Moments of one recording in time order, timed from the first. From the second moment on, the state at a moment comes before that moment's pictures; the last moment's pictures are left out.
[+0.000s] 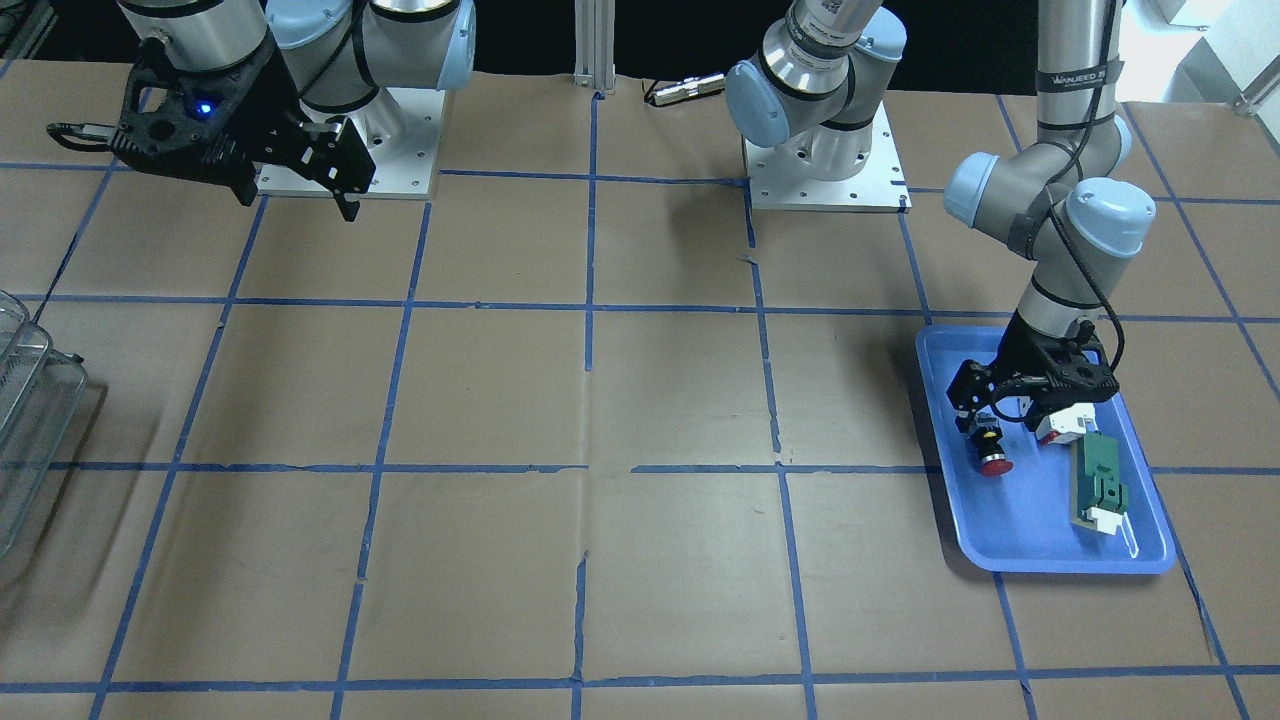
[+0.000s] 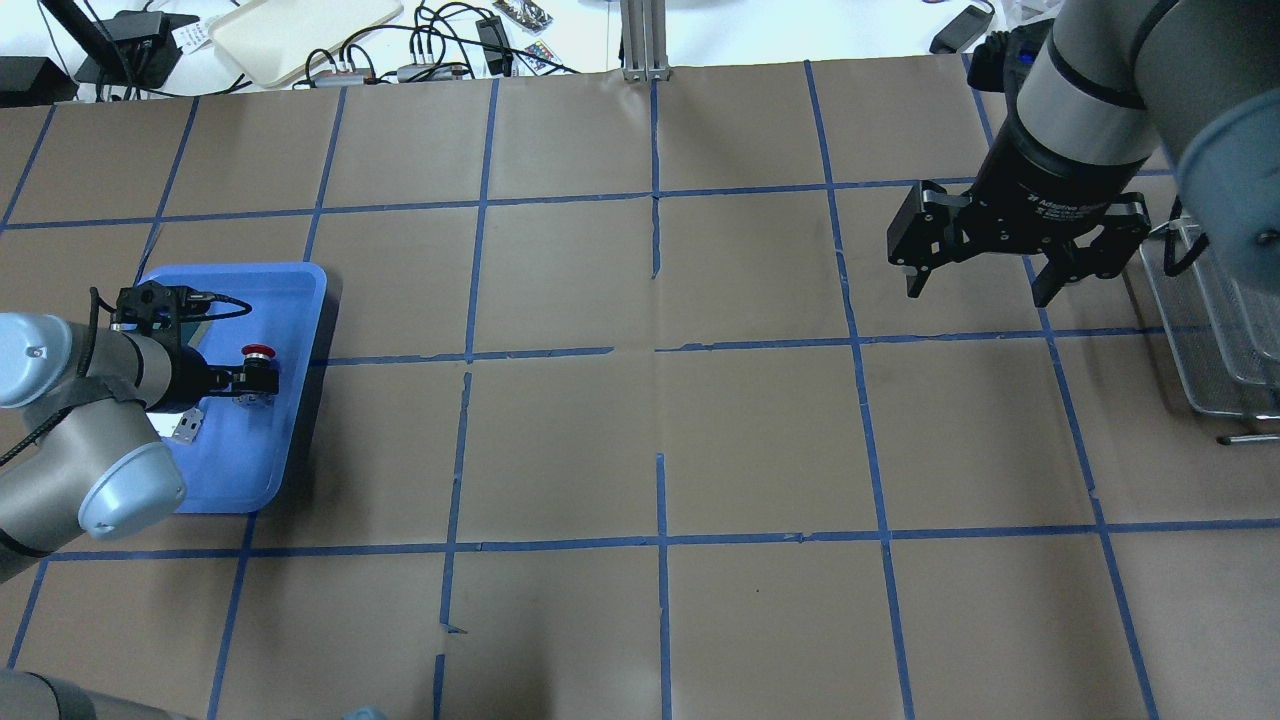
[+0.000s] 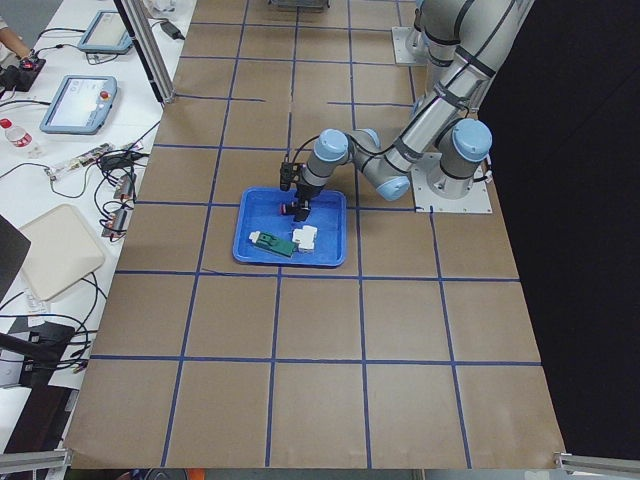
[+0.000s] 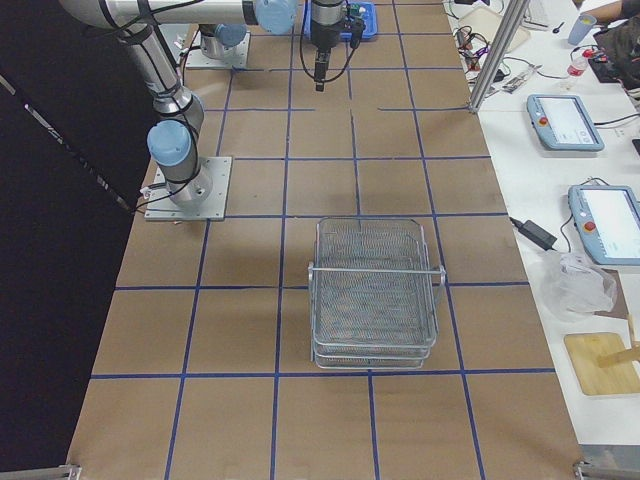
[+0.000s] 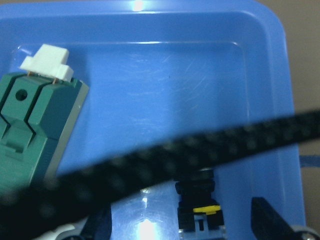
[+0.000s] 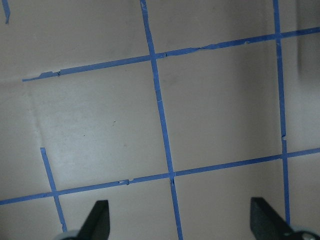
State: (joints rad) left arm -0.97 -1.83 -2.30 -0.31 1.41 0.57; right arm 1.56 -1.68 1.68 -1.52 -1.58 0.14
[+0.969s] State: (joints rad) left arm -0.97 -1.84 -2.29 -0.29 1.41 0.58; right arm 1.56 -1.69 1.68 -1.52 -1.58 0.14
